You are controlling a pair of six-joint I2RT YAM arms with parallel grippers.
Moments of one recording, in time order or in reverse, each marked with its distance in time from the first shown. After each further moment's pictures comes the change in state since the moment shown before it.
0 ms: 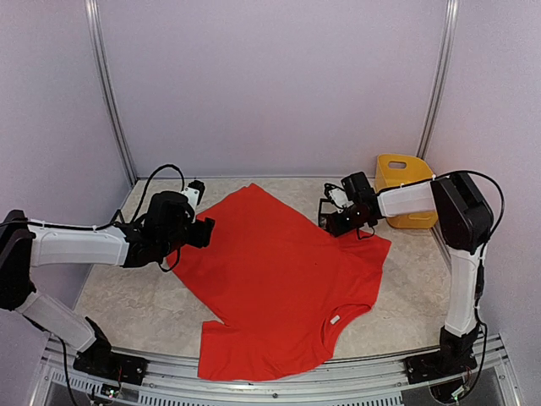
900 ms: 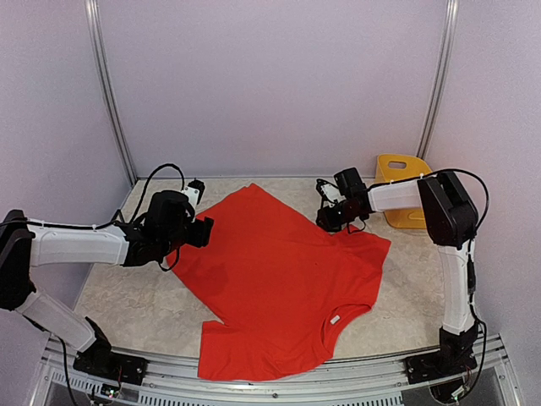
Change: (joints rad) left arm -0.002 0.000 0.014 -0.026 -0.019 0.011; right arm -0.008 0.133 0.177 -0.021 -0.087 0.055
